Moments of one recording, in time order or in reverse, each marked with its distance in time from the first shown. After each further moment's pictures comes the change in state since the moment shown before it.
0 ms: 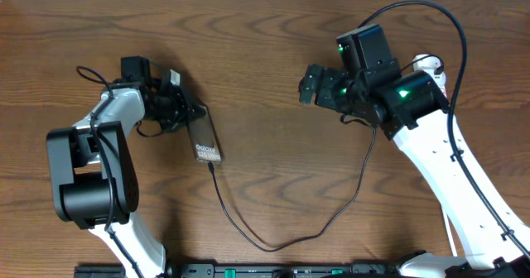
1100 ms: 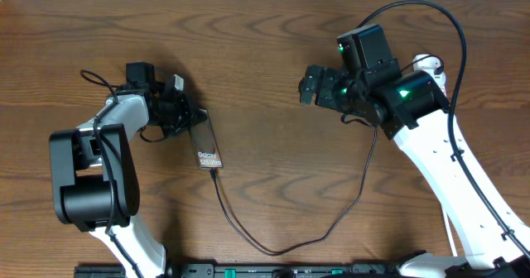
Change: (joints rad) left arm -0.013 -0.014 -0.063 0.063 -0.061 0.040; right arm 0.000 0.000 0.000 0.003 -0.002 -0.023
